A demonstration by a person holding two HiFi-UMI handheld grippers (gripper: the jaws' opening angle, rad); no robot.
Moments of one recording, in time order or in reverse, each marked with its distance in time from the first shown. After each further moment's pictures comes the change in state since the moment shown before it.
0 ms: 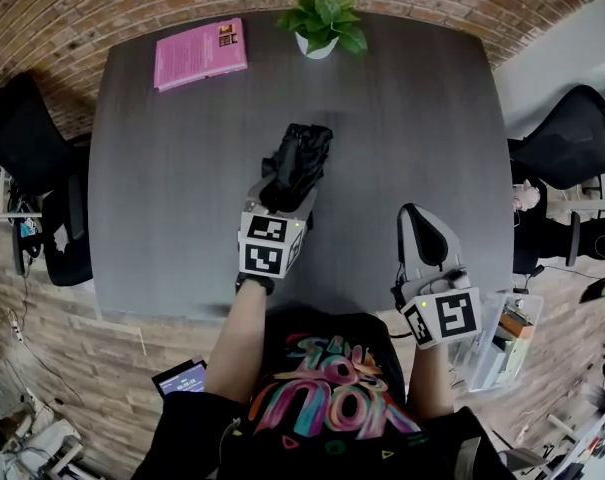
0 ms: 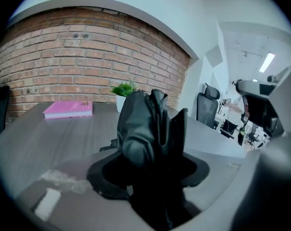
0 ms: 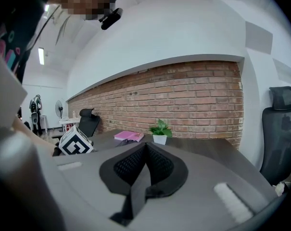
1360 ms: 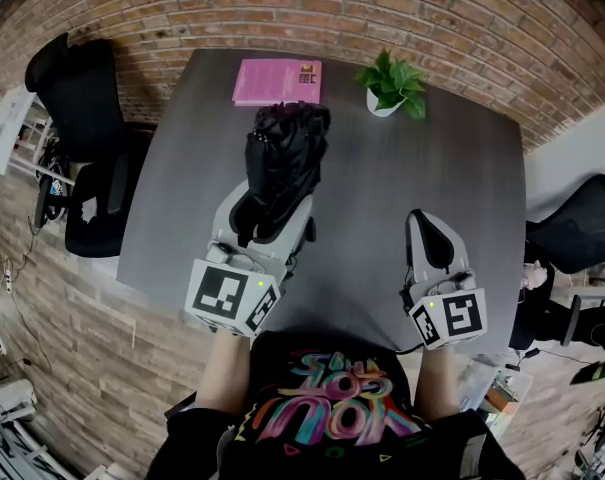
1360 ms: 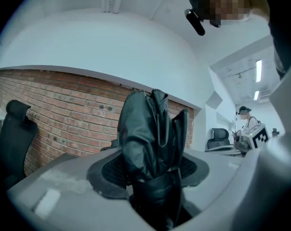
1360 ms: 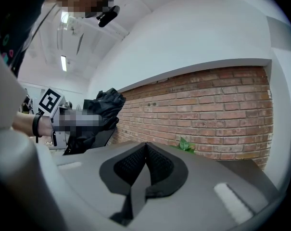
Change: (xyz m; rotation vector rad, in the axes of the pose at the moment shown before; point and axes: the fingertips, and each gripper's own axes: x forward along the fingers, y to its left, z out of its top) left arm -0.206 0.039 0.161 0.034 -0.573 0.165; right arm 0.059 0.053 0.065 -0.096 -0.113 0.219
